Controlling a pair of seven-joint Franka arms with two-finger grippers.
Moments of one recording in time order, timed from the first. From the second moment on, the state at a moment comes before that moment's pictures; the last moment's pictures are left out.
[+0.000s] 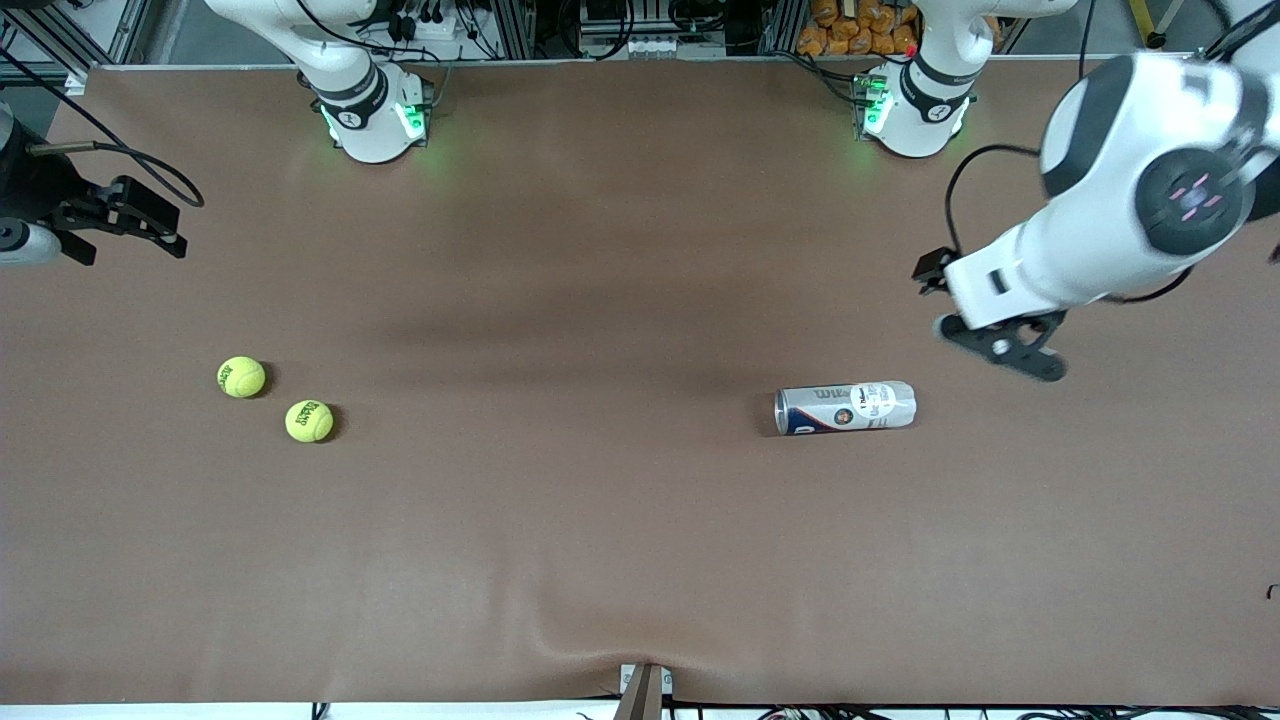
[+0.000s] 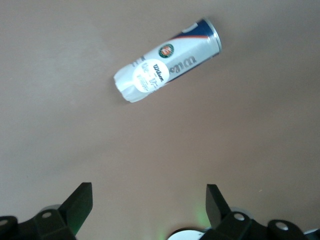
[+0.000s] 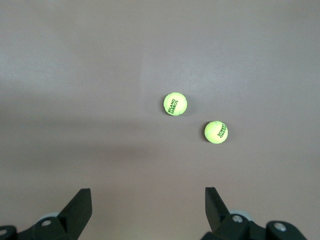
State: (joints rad) left arm -0.15 0.24 -0.17 -1.57 0.05 1.54 0.19; right arm -0.03 -0.06 0.05 -1.60 0.02 1.55 -0.05
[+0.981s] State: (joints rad) left arm -0.38 0.51 -0.18 -1.58 0.53 1.68 0.56; right arm -0.03 -0.06 0.04 -1.60 0.02 1.55 -0.05
